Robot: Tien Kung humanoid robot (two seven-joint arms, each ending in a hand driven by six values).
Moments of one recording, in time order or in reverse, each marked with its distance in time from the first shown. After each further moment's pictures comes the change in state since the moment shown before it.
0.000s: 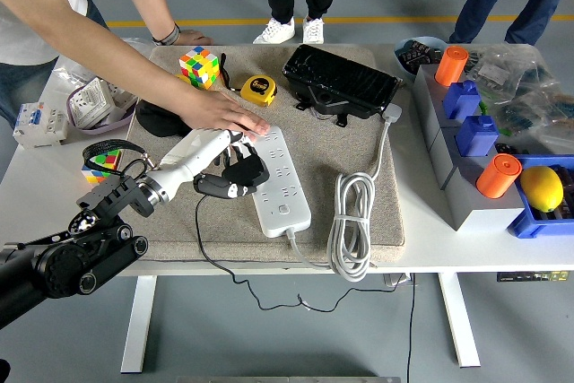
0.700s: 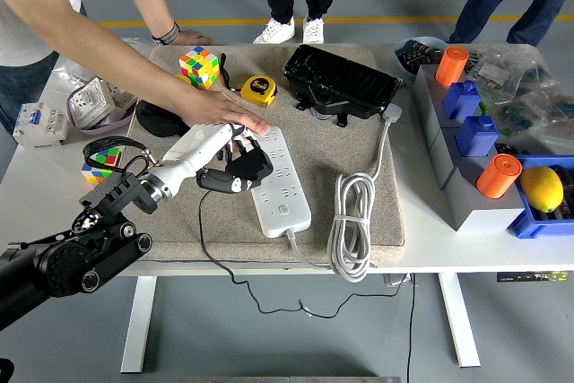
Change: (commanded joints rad) left arm 0.008 -0.002 -0.021 -0.025 -0.015 -0.002 0.016; right arm 0.003 0.001 -0.001 -0.003 0.003 -0.001 -0.003
